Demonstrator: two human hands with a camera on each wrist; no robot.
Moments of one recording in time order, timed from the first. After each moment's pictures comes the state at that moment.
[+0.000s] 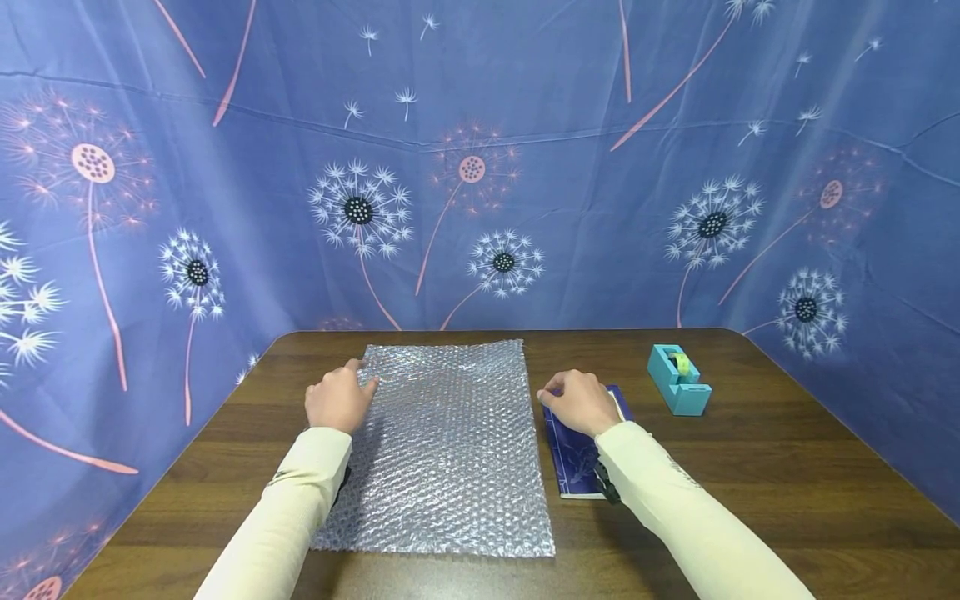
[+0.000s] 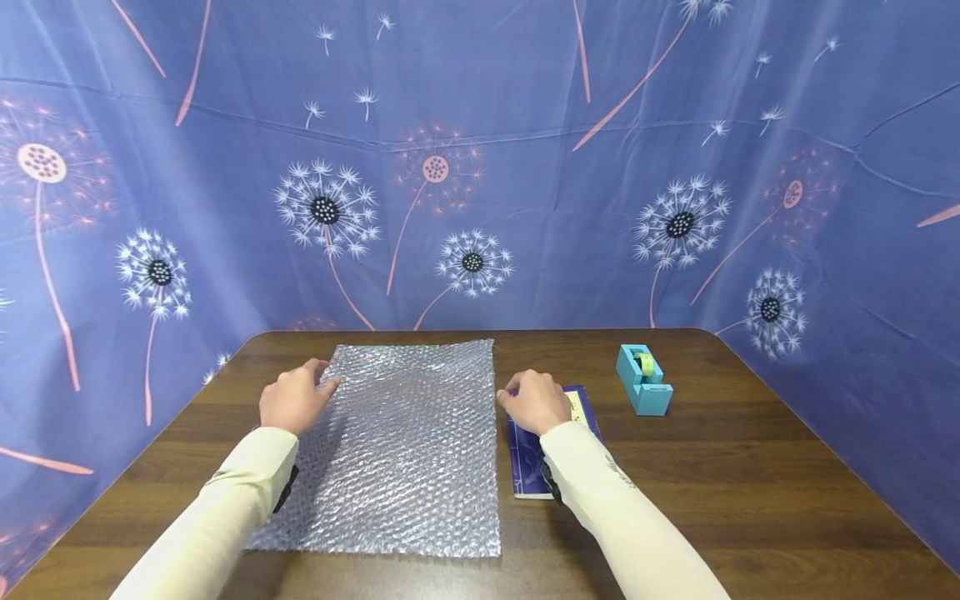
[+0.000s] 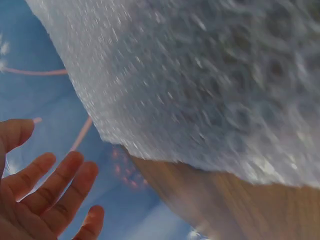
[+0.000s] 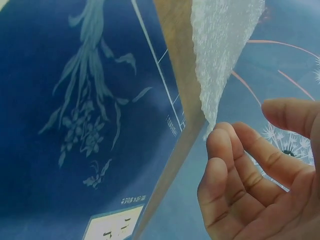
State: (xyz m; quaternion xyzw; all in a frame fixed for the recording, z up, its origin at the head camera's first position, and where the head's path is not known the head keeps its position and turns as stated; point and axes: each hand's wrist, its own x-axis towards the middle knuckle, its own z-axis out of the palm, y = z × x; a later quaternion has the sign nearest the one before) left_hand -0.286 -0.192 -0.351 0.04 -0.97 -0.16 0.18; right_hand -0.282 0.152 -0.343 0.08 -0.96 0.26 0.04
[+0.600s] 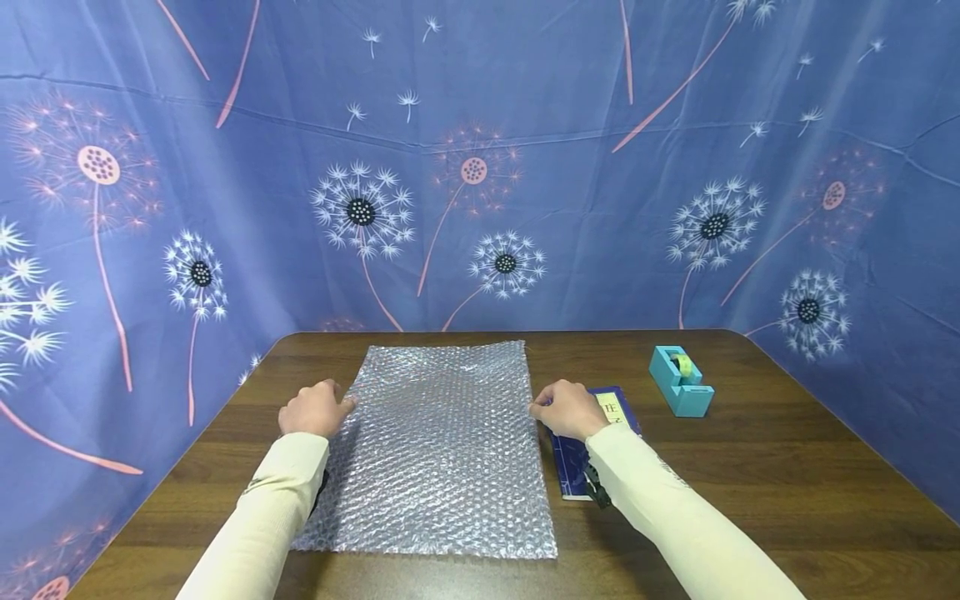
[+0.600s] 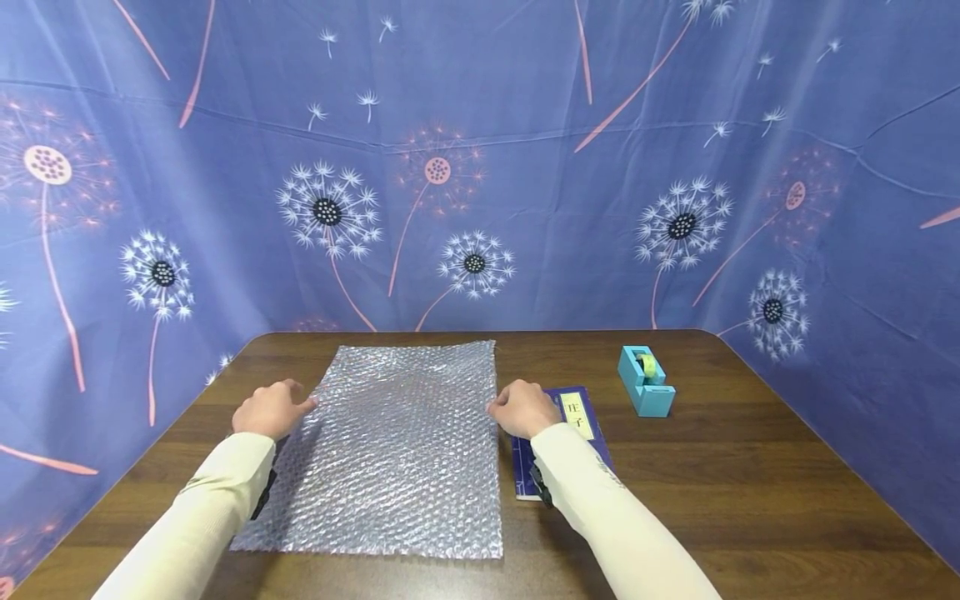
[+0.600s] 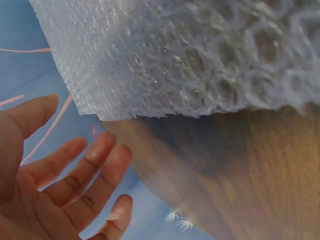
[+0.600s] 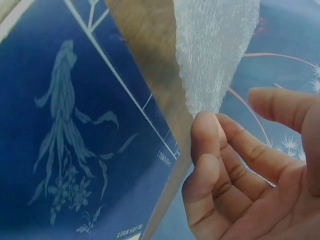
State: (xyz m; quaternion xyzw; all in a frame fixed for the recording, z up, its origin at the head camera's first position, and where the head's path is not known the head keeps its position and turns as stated) left_hand -0.274 -0.227 -0.350 0.08 -0.98 -0.16 0.06; right_hand -0.279 0.137 -0.345 0.08 -0.95 0.29 -0.02
